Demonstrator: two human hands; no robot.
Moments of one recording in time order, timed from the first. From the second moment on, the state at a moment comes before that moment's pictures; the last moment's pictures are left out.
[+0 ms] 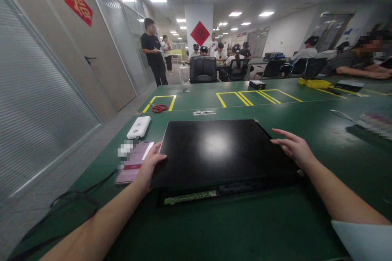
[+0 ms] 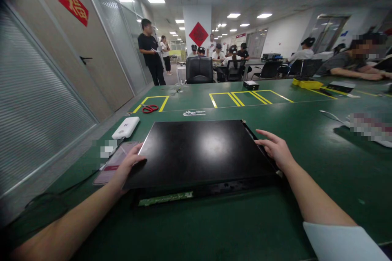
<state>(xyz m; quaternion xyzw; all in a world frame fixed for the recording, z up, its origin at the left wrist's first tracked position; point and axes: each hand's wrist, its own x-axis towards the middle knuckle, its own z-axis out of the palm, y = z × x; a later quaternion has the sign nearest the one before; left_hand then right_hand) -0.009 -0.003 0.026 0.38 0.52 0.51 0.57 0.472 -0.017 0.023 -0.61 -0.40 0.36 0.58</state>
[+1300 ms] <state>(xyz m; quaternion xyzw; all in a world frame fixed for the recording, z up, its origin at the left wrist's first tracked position) 0.006 -0.009 0.021 0.43 0.49 0.53 0.55 0.494 -0.006 0.002 -0.65 -0.48 0.26 0.53</state>
